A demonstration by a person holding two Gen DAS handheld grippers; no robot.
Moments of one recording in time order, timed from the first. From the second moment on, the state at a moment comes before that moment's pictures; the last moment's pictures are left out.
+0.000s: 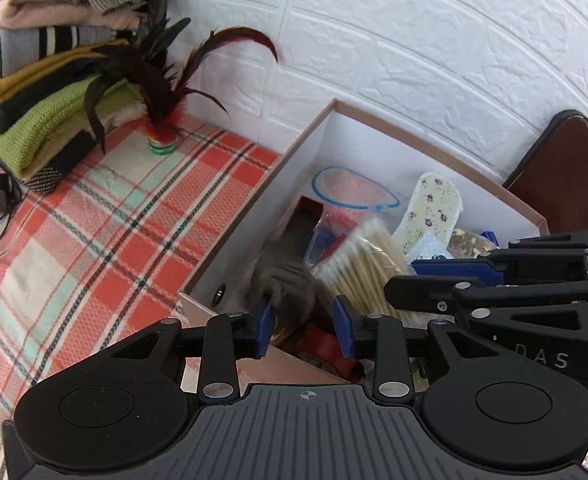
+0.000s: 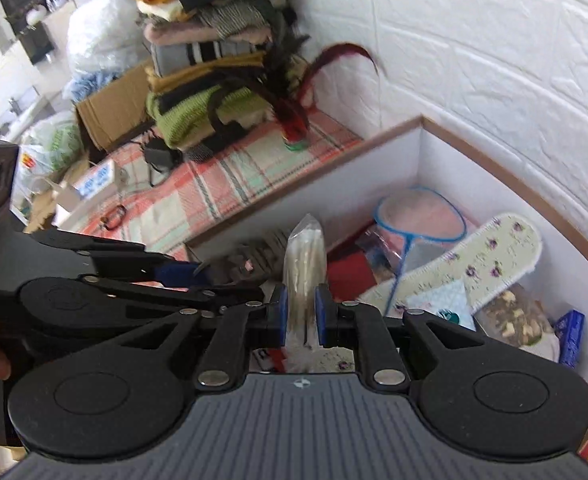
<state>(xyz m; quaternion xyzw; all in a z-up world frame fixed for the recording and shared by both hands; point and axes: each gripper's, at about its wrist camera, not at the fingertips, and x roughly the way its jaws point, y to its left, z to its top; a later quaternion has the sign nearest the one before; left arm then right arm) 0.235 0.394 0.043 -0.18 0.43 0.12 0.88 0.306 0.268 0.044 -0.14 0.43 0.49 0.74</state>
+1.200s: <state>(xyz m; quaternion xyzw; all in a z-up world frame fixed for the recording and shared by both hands) 0.177 0.343 0.099 -0.22 0.36 0.19 0.89 0.268 0.163 0.083 -0.03 0.41 0.42 0.81</state>
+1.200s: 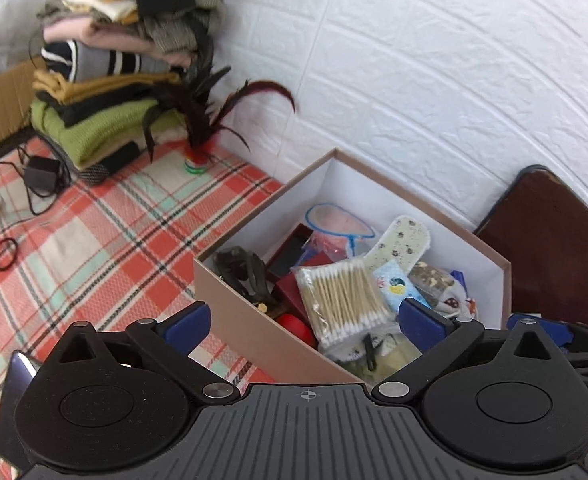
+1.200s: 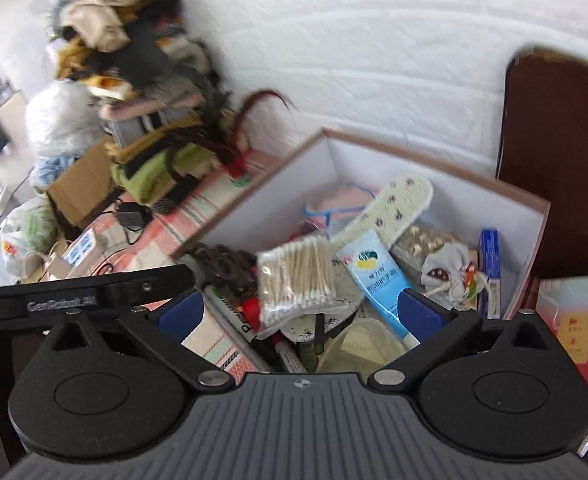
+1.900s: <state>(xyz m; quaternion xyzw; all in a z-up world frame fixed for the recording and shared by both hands) 0.140 0.188 0.111 -0.16 0.37 0.09 0.91 0.197 -0.010 0.096 0.06 0.38 0.34 0.86</state>
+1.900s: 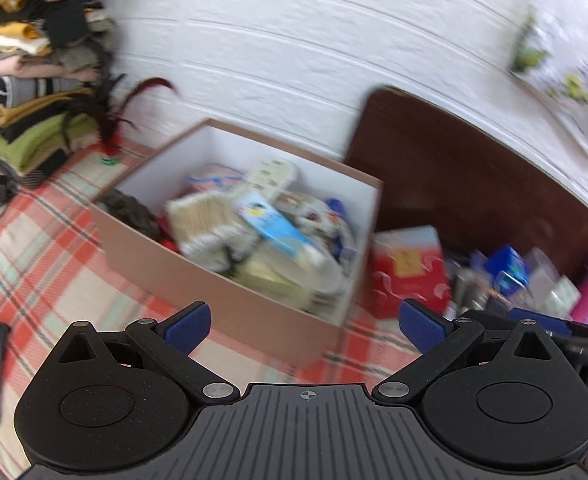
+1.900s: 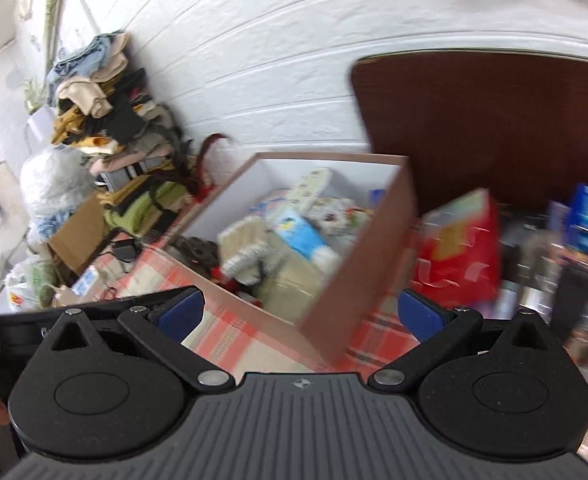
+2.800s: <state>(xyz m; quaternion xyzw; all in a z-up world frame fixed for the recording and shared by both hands) 0.177 -0.001 0.058 -0.07 0.45 -0.08 0.89 0.163 -0.207 0.035 0.08 0.46 0.17 0.87</state>
